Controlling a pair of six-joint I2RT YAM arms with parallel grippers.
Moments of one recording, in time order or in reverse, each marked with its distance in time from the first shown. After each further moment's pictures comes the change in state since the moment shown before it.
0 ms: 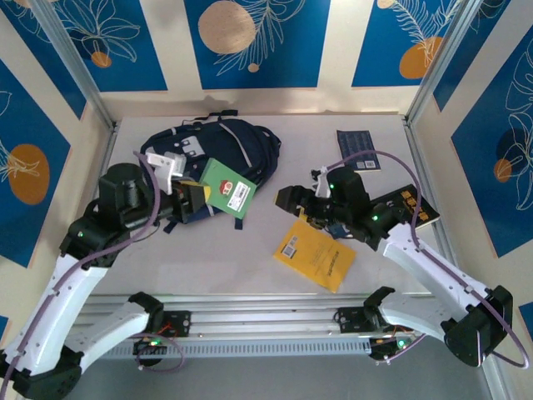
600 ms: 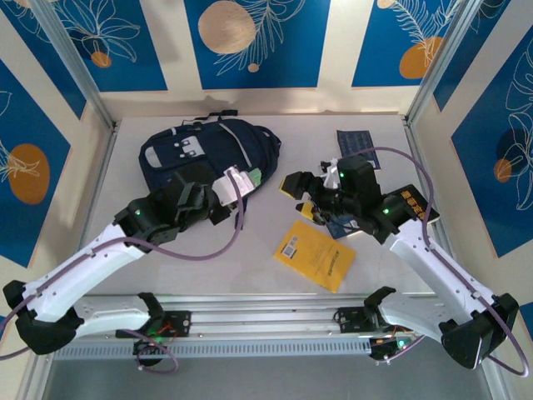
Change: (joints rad) left arm -0.405 0.252 0.074 0.054 -0.581 0.706; right arm -0.049 -0.006 0.116 -0.075 -0.072 0.202
